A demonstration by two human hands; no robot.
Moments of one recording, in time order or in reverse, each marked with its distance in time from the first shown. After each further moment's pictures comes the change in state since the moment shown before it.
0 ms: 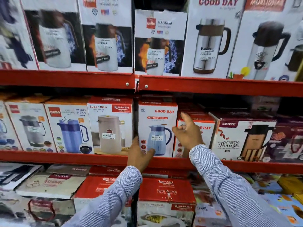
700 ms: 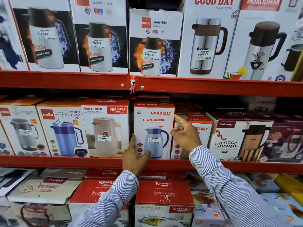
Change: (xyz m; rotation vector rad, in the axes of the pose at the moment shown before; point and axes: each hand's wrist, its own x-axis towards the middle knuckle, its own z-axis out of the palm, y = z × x) left_hand 0.005 -0.013 0.002 0.055 0.018 0.001; right_hand 0.000 -0.003 -0.006 0.035 -0.110 -0.039
